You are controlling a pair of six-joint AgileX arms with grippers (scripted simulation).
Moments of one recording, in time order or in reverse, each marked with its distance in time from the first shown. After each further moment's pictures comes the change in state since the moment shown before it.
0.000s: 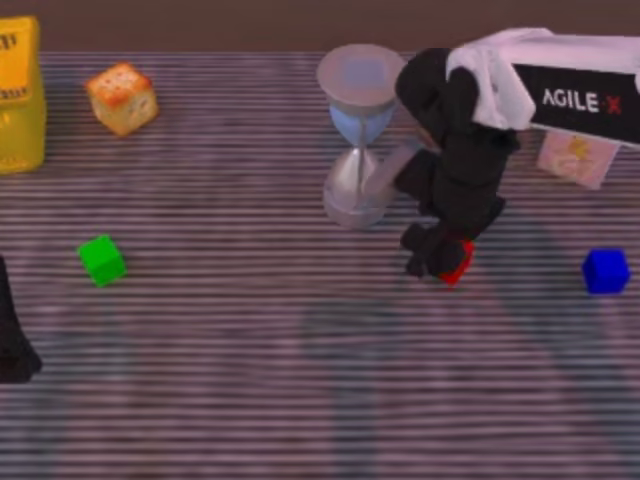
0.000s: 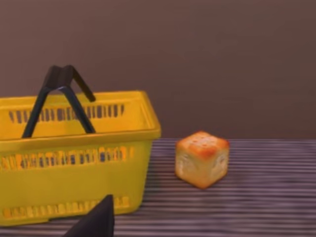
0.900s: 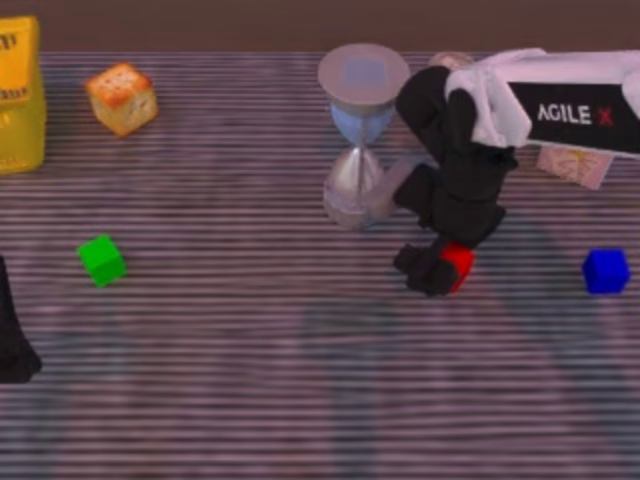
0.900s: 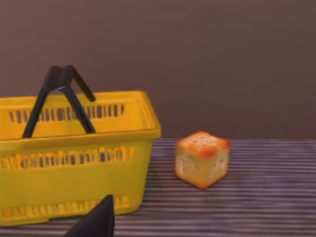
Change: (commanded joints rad) left arm 0.000 0.000 0.000 0.000 0.000 0.000; right arm 0.000 0.066 -0.058 0.097 0.015 -0.014
